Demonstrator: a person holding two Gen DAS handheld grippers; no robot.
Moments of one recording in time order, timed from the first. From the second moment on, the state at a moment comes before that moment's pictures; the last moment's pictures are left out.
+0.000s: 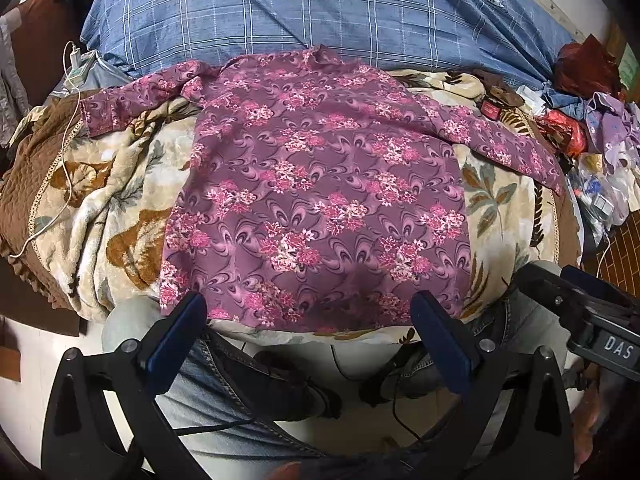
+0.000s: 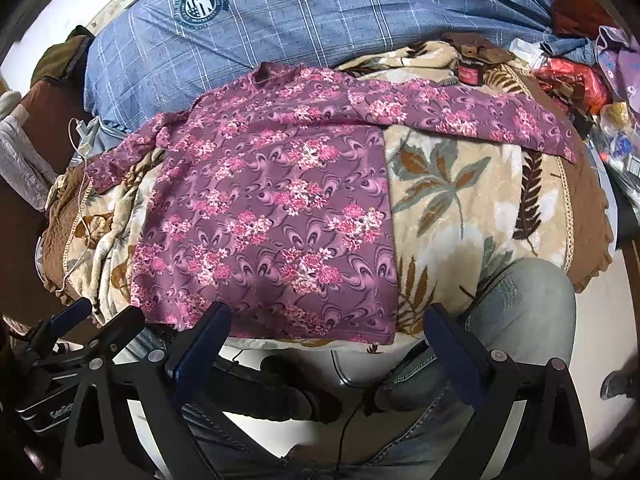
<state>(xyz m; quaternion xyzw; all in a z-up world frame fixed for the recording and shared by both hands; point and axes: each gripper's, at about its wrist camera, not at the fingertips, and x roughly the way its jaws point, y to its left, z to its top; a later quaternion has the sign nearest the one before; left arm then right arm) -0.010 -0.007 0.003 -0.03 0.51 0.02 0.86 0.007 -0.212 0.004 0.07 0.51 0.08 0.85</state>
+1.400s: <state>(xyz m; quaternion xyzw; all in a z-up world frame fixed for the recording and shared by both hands) -0.017 -0.023 0.004 -0.02 0.52 0.01 0.85 0.003 -0.243 0.011 0.10 0.49 0.08 0.86</state>
